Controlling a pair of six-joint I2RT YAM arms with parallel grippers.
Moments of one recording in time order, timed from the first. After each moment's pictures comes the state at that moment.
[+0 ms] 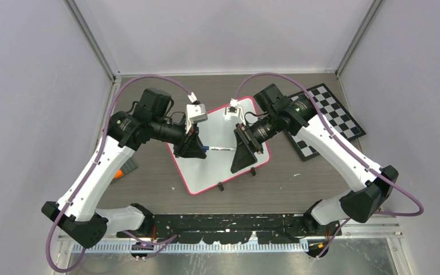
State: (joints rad) left arm -0.56 1.22 1.52 -1.13 0.83 0.38; right arm 0.67 1.43 1.55 -1.16 -1.06 -0.06
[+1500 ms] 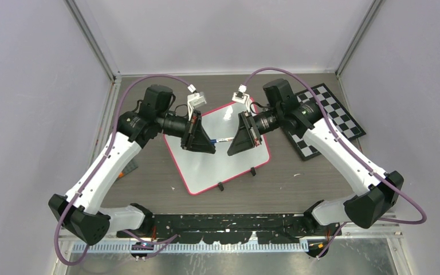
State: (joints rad) left arm -0.51 1.23 1.36 -0.79 1.03 -0.03; right arm 0.60 1.38 1.43 -0.78 -1.10 0.31
